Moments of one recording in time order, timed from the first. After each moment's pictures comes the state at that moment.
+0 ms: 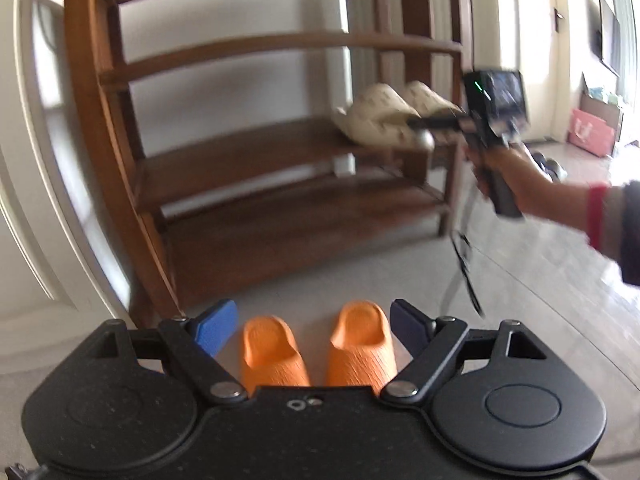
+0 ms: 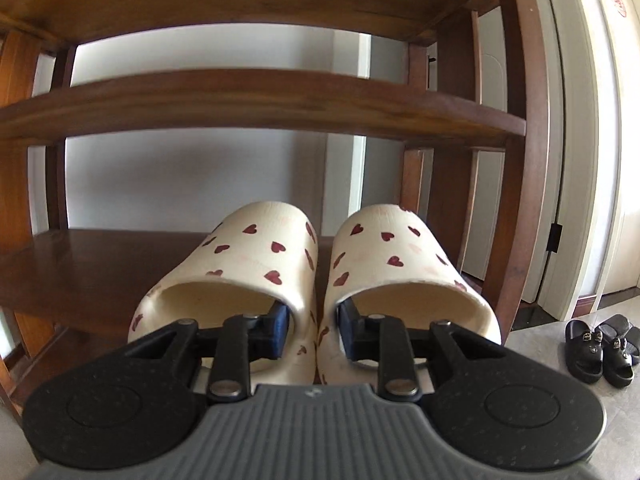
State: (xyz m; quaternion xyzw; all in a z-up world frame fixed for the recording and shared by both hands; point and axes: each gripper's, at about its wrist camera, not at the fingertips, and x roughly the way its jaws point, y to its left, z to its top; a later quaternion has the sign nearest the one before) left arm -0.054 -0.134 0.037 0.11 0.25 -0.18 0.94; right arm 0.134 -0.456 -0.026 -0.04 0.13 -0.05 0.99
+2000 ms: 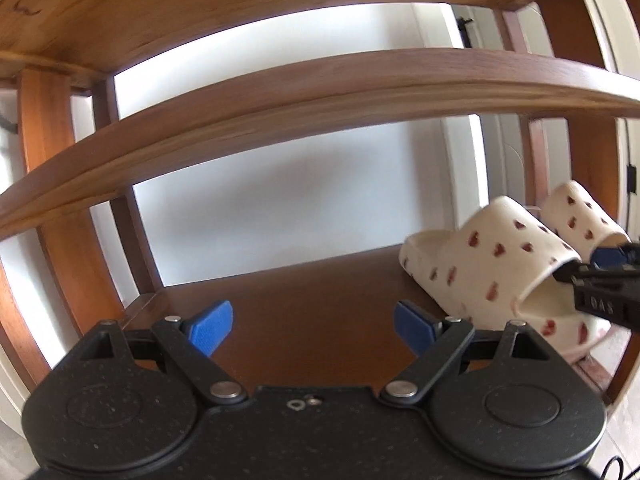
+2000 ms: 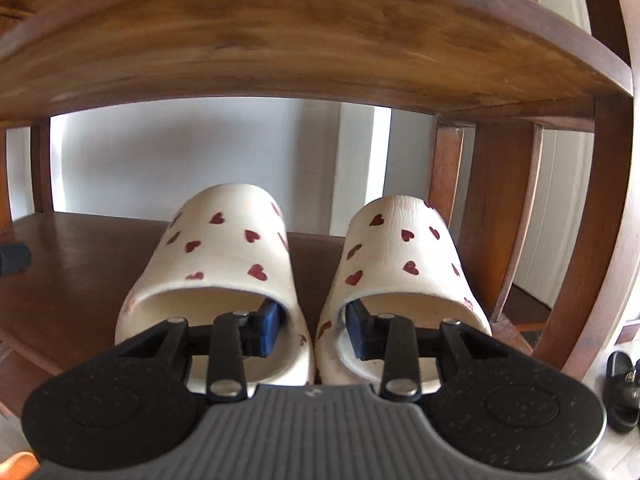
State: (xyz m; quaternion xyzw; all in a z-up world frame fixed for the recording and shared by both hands) left arm 0.208 -0.332 0.045 0.09 0.15 0.03 0.98; right arm 0.260 -0.532 -0.042 -0.06 0.15 0.02 0.99
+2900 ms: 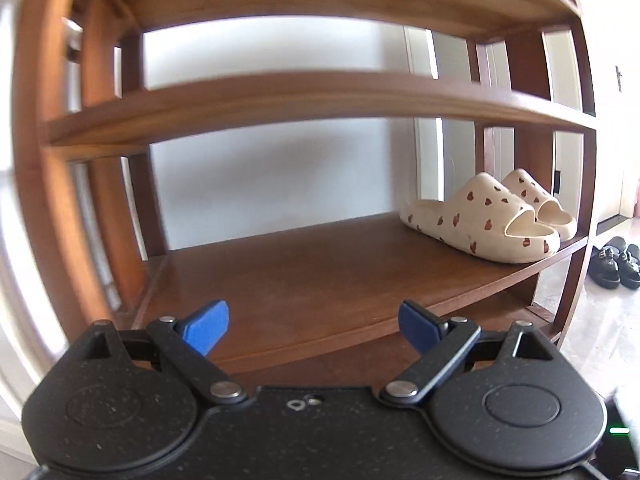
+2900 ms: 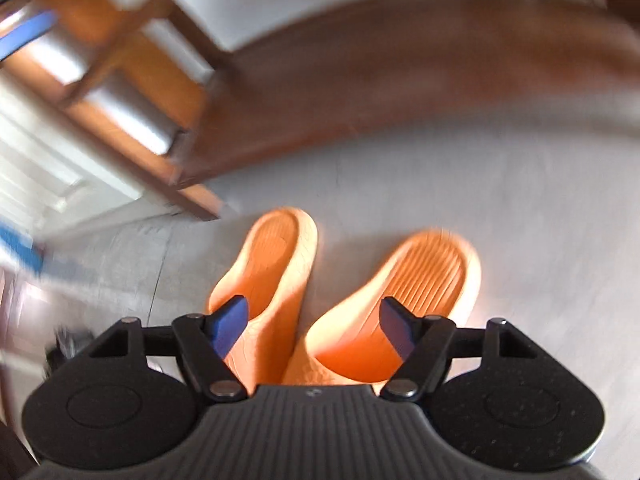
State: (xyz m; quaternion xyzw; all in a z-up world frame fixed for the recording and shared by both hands) left arm 0.124 -0.164 0.045 0.07 0.16 -0.12 0.98; right arm 0.159 -0.363 -0.200 0.18 0.55 0.15 0.80
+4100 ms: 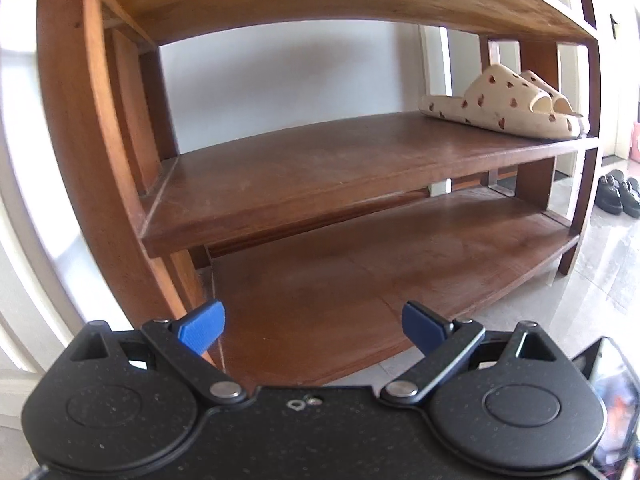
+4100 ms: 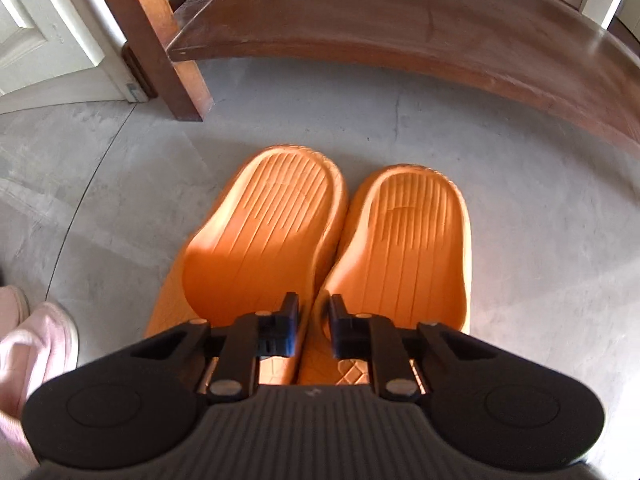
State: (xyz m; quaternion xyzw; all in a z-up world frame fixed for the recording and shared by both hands) left arm 0.143 -0.129 -0.036 0.12 0.24 -0.13 0.95; right arm 0.148 -0.245 -0.230 -0.06 0.56 0.14 0.82
